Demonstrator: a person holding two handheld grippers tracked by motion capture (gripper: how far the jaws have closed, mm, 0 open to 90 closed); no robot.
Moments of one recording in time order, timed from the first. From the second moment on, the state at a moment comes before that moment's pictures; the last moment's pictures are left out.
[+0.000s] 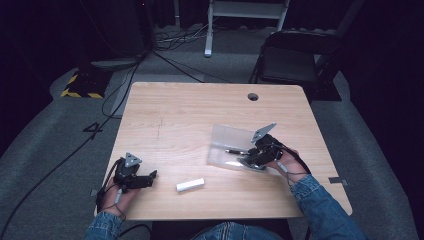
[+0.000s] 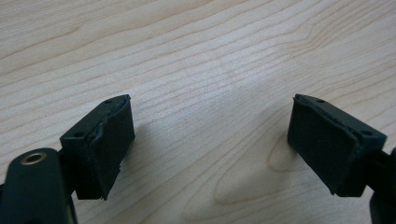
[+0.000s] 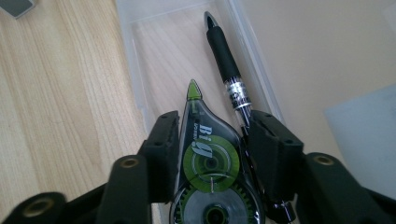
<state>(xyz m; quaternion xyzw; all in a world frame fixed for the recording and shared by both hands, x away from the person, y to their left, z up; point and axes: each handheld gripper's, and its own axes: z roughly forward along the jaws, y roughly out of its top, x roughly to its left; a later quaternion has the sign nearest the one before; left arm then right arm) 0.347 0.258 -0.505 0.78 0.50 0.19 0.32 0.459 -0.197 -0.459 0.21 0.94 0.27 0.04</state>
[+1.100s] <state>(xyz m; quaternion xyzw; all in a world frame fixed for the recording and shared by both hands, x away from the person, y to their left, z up) 0.347 0.258 -0.505 0.78 0.50 0.19 0.32 0.458 -0.174 -0.468 0.18 0.93 0.31 -0.02</state>
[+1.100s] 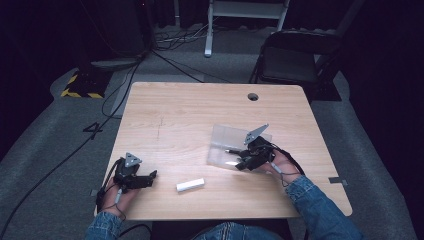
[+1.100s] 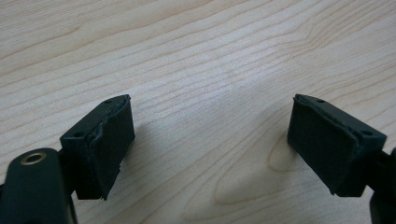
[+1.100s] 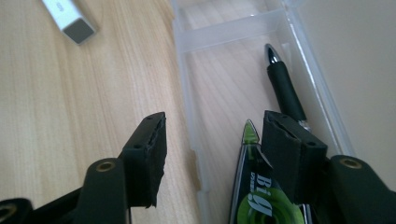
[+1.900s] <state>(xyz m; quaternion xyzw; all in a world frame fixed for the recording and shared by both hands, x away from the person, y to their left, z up) 0.347 0.258 -0.505 0.78 0.50 0.19 0.32 0.450 -0.171 -0.468 0.16 0.94 0.29 -0.03</state>
